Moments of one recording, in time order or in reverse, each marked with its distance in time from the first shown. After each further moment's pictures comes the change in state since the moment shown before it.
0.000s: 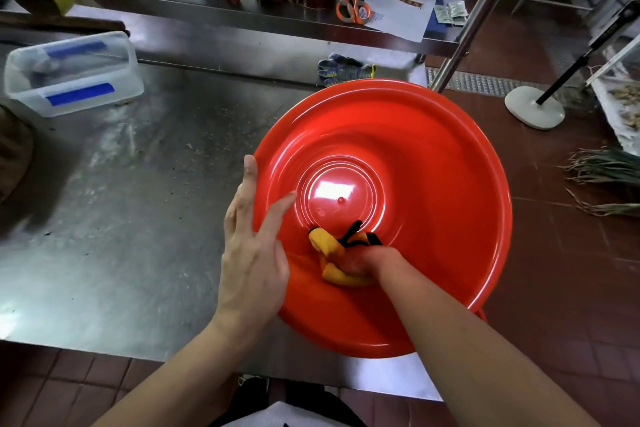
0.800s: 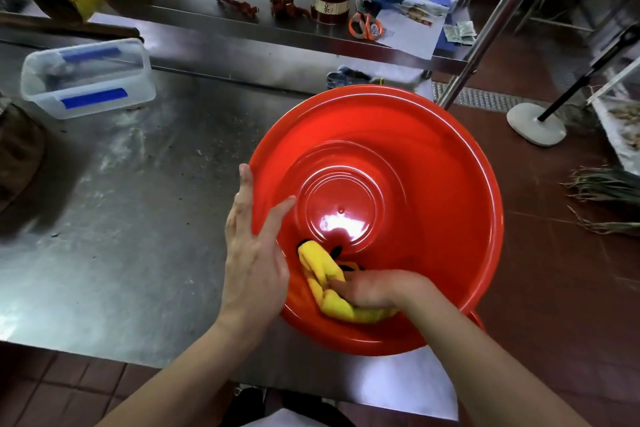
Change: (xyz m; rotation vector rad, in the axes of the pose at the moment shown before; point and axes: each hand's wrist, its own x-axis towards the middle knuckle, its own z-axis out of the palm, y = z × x) left_hand 0.007 -0.021 0.000 -0.060 0.022 -0.040; right_hand -0.049 -0.021 0.004 -0.033 -0.100 -0.104
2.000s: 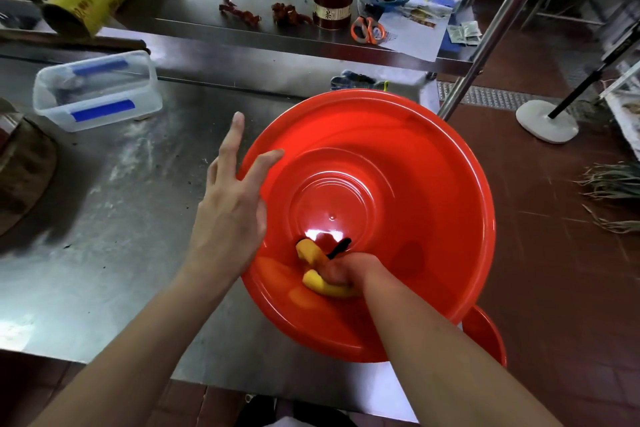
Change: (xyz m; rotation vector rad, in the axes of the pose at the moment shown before) left_hand 0.074 -0.002 -0.045 0.202 -0.066 0.125; right_hand 0.099 -0.013 -0.006 0.297 -0.007 0.176
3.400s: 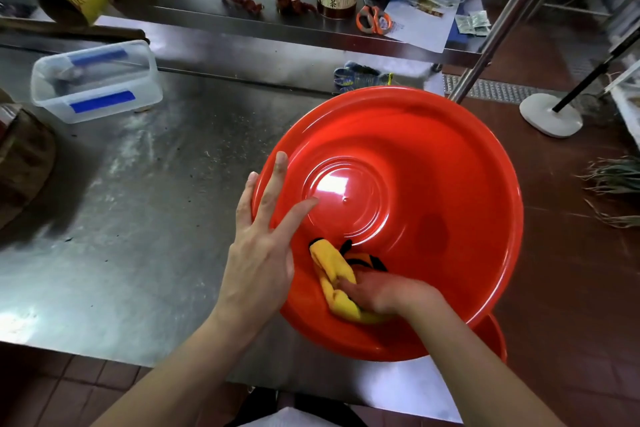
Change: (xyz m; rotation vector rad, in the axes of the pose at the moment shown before) left_hand -0.049 0.015 0.028 -0.053 0.048 0.113; right_hand -0.083 0.034 0.006 -0.215 0.099 -0.198
